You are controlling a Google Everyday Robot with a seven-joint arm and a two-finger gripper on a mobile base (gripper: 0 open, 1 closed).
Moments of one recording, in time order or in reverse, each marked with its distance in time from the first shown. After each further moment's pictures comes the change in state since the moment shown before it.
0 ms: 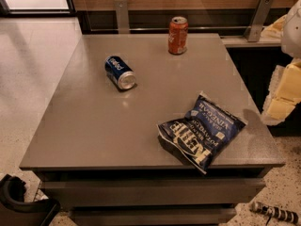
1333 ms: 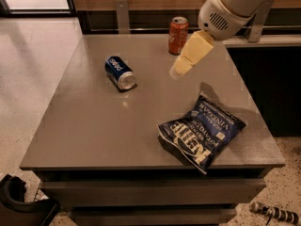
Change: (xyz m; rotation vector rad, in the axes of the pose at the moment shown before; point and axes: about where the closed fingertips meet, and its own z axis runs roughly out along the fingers) arm -0.124 -0.075 0.072 -0.031 -0.192 0.315
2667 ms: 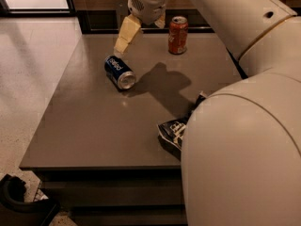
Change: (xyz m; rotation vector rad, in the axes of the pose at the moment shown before) arm -0.129 -0.020 0.107 -0.085 0.200 0.095
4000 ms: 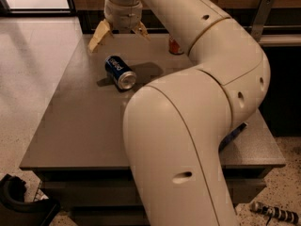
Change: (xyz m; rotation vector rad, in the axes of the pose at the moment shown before) arm -0.049 0.015 0.053 -0.041 0.099 0.385
